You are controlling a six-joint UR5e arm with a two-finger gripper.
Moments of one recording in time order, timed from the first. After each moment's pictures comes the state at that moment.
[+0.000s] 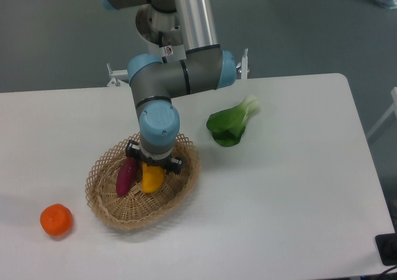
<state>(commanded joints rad) 2.22 -1.98 -1.80 -1.06 1.46 0.53</state>
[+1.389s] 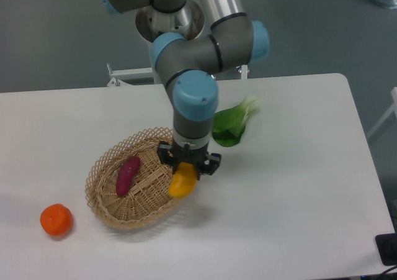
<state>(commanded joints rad) 2.38 -1.91 -1.63 -1.07 1.48 0.60</state>
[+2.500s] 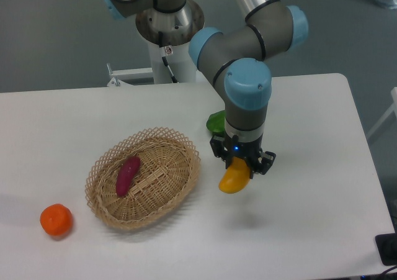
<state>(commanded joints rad) 2.49 -1.94 -1.57 -1.07 1.59 1.00</state>
